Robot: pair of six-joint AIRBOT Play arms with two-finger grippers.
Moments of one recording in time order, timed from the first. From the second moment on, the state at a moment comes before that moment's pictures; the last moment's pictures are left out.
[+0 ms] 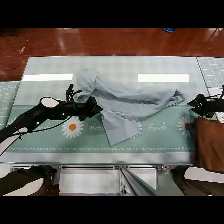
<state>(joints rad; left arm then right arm) -0.33 -1.27 0.67 0.34 -0.71 -1.45 -0.64 -1.48 0.92 -0.91 0.94 1.30</state>
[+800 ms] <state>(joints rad) -0.33 -1.27 0.67 0.34 -0.69 -1.45 -0.51 -1.71 1.11 -0.69 0.99 1.17</state>
